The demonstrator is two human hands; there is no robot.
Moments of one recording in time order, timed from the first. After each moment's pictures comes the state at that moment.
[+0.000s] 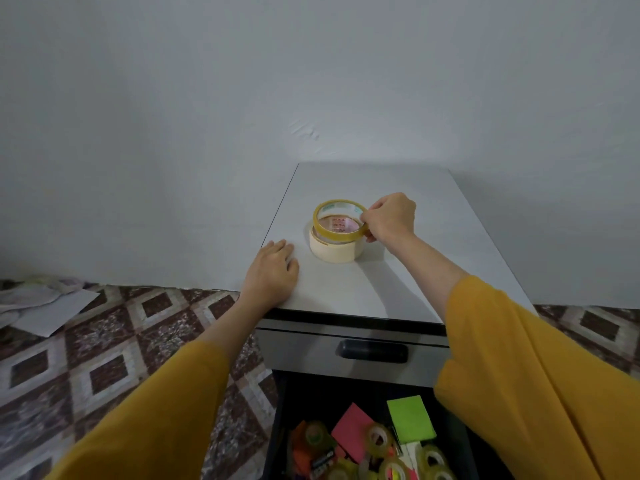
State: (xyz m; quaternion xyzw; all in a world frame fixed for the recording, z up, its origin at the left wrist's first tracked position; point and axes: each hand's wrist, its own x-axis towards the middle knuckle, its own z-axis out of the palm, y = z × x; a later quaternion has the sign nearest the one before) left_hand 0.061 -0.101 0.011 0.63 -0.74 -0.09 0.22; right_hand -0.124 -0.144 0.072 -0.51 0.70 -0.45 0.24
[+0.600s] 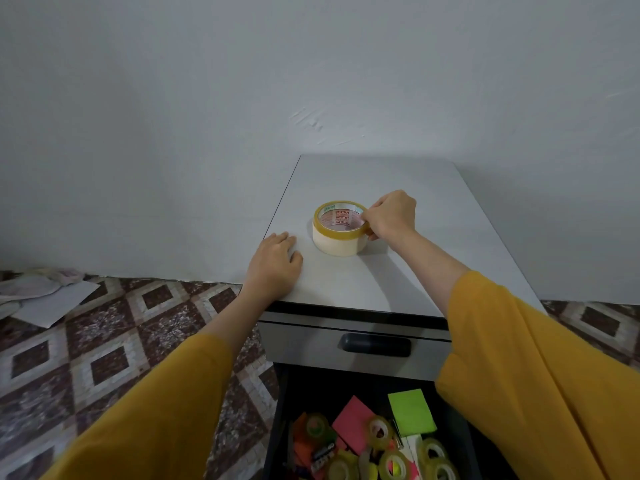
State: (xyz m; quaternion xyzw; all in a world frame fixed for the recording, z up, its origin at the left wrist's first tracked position) left_hand 0.064 -0.108 0.003 0.64 -0.73 -0.10 0.23; right_hand -0.121 -0.143 0.066 -0.50 0.71 -0.42 0.26
